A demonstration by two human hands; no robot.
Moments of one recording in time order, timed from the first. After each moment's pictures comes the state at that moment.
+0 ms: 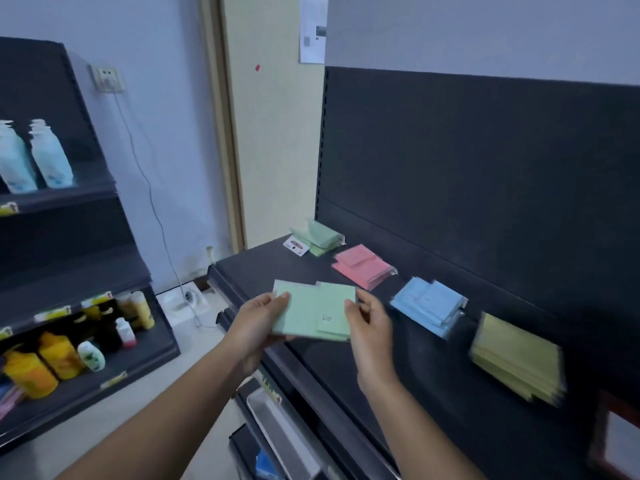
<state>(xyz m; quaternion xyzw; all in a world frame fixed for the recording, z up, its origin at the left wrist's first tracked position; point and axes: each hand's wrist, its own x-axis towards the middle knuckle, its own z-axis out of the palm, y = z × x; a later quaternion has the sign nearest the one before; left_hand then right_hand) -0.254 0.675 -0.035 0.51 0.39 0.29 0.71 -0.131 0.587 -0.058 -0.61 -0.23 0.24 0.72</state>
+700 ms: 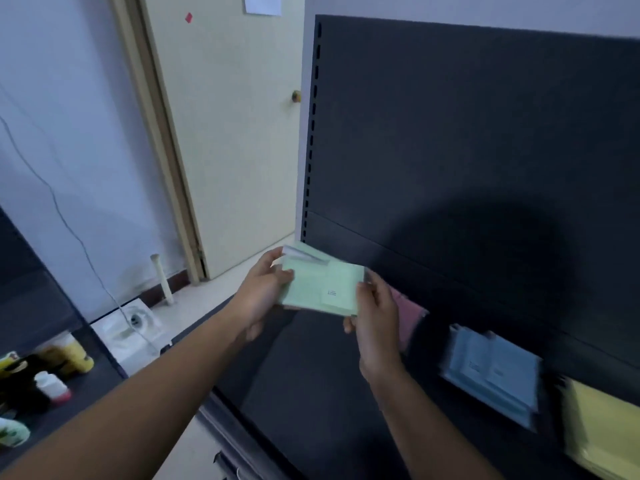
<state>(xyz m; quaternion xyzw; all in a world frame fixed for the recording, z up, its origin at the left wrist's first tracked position) -0.139 0.890 -0.041 0.56 0.32 0.24 0.72 -0.056 0.759 -0.053 -0.65 -0.14 0.19 0.73</state>
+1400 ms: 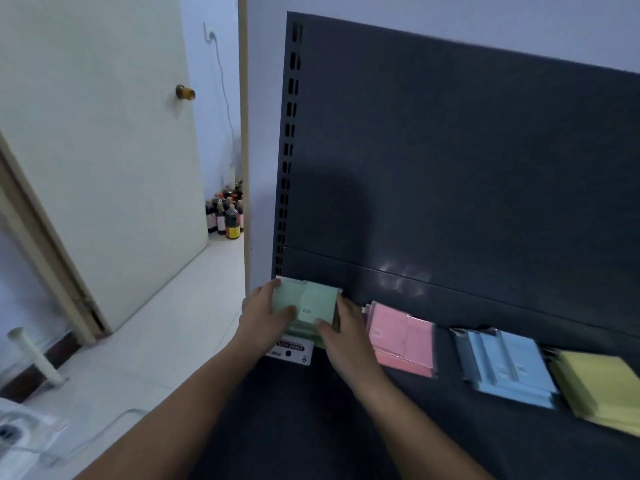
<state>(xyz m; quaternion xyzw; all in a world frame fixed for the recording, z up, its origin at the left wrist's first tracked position) -0.070 0.998 -0.081 0.83 0.22 0.09 0.51 -0.044 0.859 -0.071 -0.87 -0.17 0.09 0.45</state>
